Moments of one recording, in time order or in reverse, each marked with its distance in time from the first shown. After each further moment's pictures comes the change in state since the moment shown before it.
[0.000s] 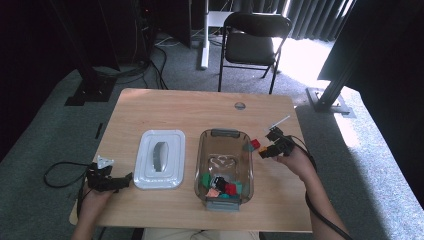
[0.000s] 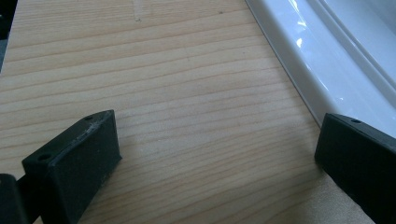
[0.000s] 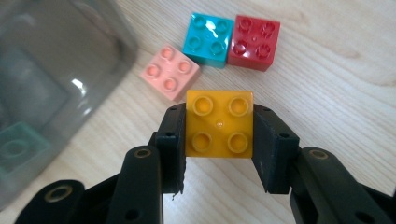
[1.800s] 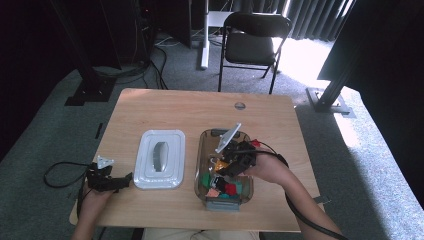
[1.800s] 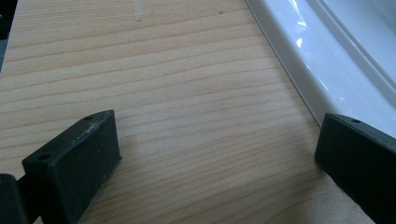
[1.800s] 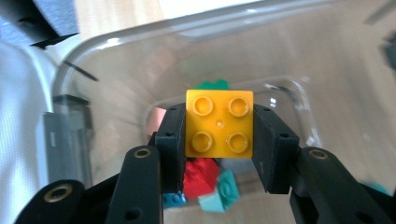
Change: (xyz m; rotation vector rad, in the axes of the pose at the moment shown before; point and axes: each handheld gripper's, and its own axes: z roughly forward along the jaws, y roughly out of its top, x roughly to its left) left arm 0.000 0.000 0.000 0.001 0.000 0.001; right arm 0.167 0.048 -0.047 -0.037 0.224 -0.597
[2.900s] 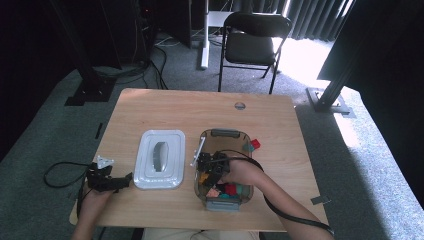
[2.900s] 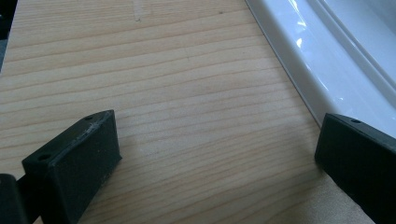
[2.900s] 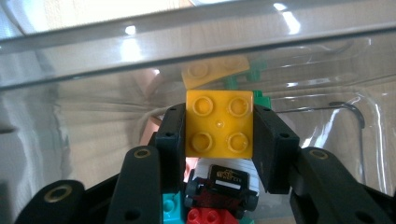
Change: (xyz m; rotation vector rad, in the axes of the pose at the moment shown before) left arm 0.000 0.000 0.000 -0.002 0.000 -0.001; right arm 0.004 0.029 0.087 0.224 0.041 -0.065
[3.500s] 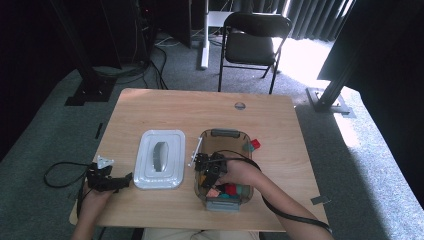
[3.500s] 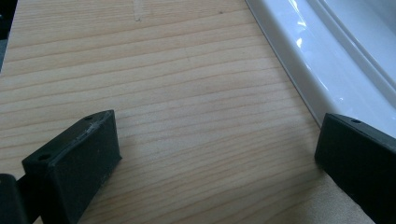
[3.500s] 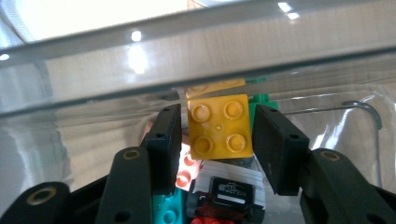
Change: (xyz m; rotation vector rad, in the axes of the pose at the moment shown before) left arm 0.000 0.000 0.000 -0.002 0.000 -0.002; right arm -0.002 0.005 0.009 0.027 0.023 0.030
